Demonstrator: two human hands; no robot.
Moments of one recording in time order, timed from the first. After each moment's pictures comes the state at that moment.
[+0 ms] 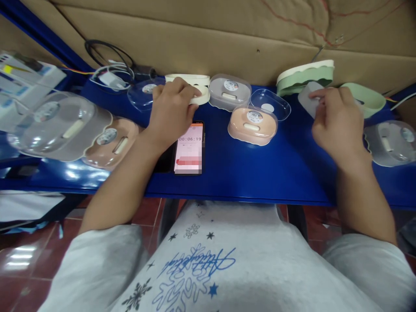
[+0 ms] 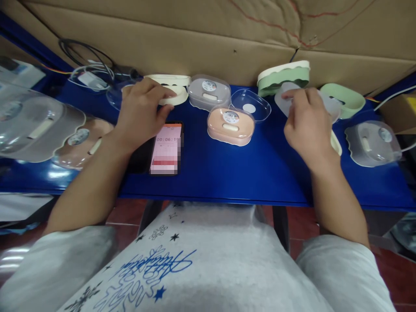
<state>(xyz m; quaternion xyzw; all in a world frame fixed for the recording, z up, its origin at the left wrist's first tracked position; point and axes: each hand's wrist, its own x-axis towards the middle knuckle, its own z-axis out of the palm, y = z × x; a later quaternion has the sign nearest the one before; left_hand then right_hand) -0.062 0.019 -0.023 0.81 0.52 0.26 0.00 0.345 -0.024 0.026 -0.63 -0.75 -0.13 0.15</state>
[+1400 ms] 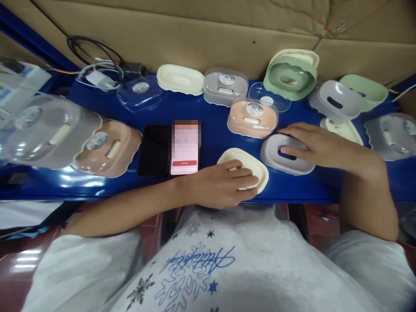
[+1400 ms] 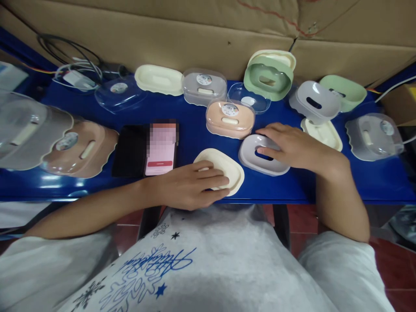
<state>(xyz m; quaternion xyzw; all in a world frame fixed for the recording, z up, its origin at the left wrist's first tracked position) 0.026 -0.096 -0.019 0.99 0.06 0.15 -0.02 0.374 -0.034 0.011 -0.46 -0.87 0.19 0.01</state>
